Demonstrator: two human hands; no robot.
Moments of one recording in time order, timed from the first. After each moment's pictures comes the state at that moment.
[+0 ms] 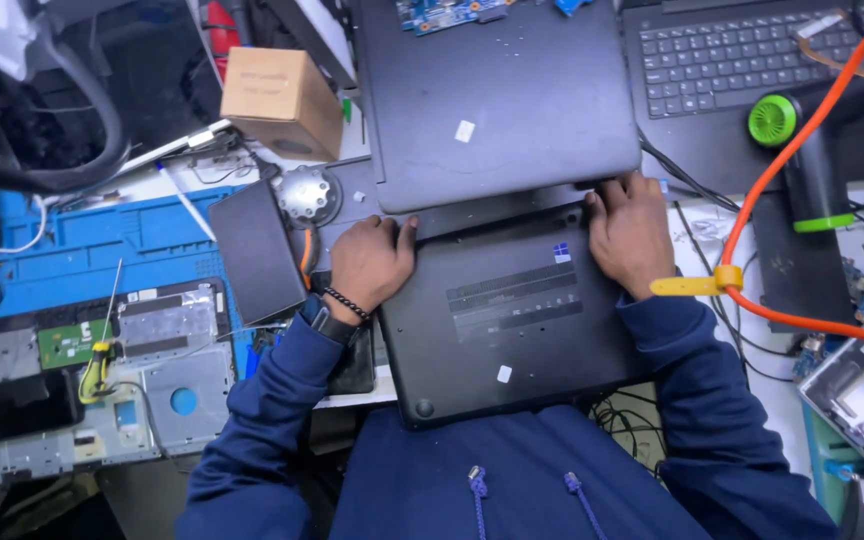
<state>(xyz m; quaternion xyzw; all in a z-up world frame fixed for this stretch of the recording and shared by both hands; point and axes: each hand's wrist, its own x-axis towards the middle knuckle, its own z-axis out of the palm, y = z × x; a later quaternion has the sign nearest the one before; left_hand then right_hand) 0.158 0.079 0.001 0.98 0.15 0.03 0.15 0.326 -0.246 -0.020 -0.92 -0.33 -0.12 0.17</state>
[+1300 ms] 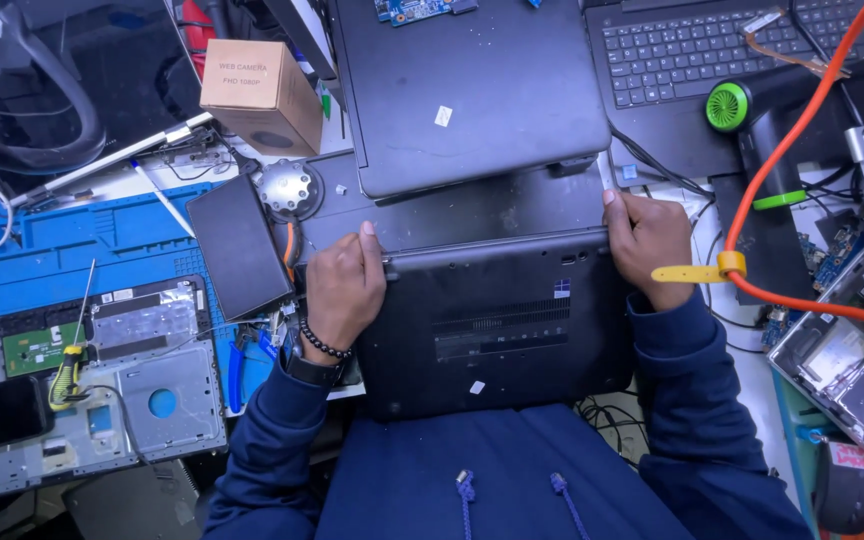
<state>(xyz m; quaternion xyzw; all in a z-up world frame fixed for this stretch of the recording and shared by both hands) 0.113 0.051 0.075 0.94 0.11 0.22 0.25 0.289 -0.282 0.042 -0.92 -0.27 -0.06 0.28</state>
